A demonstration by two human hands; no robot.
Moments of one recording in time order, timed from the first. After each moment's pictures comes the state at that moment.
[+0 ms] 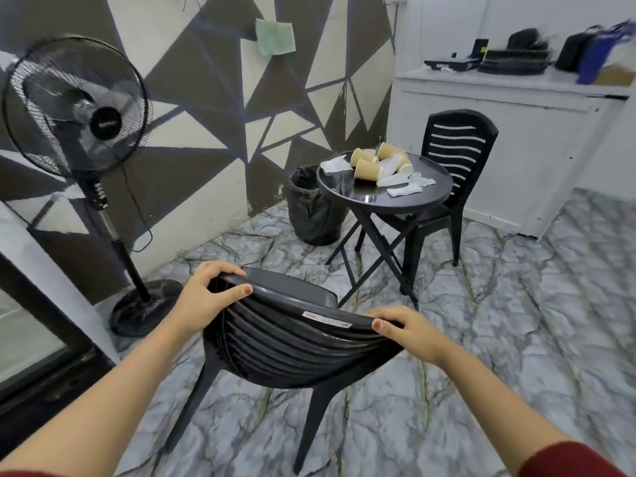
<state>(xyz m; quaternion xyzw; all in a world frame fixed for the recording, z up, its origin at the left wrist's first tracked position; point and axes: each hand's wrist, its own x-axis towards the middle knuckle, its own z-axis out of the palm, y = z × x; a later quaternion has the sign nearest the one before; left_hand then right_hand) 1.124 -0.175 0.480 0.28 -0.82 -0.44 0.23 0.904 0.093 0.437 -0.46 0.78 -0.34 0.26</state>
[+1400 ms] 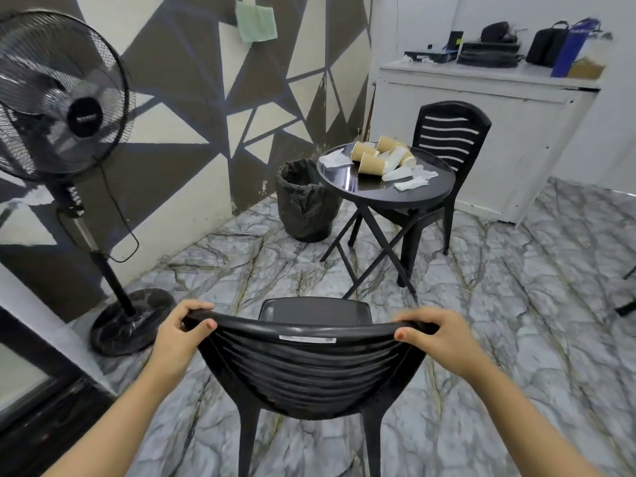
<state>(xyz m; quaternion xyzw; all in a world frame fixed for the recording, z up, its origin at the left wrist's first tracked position) 1.193 -0.292 0.413 0.29 -0.71 -0.56 0.30 0.968 0.025 0.445 -0.37 0.79 -0.46 0.14</state>
